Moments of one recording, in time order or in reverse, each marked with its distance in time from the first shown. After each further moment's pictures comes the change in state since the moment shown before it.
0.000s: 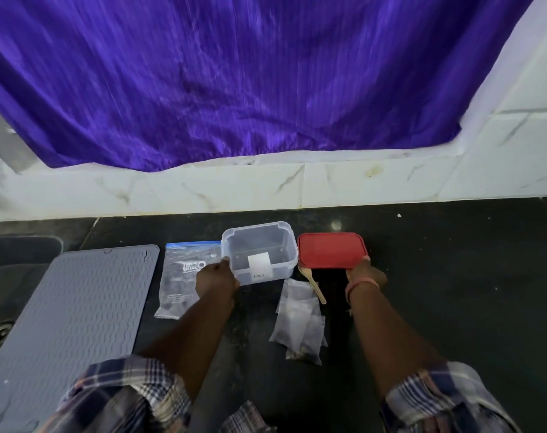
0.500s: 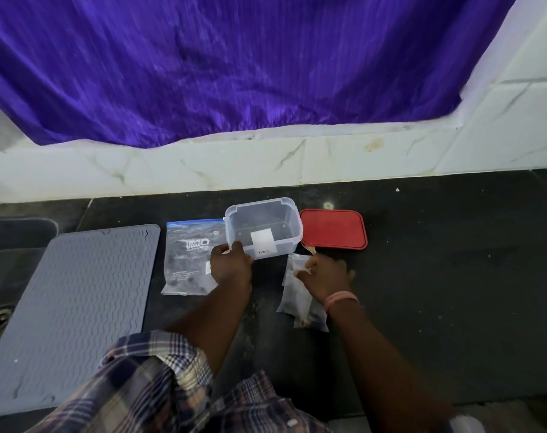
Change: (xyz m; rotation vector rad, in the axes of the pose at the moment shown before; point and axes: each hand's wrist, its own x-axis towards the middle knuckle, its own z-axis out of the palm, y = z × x) left_hand -0.022 -0.018 0.001 -0.121 0.067 0.030; right_hand -0.069 0.073 -0.015 -1.438 -0.391 -0.666
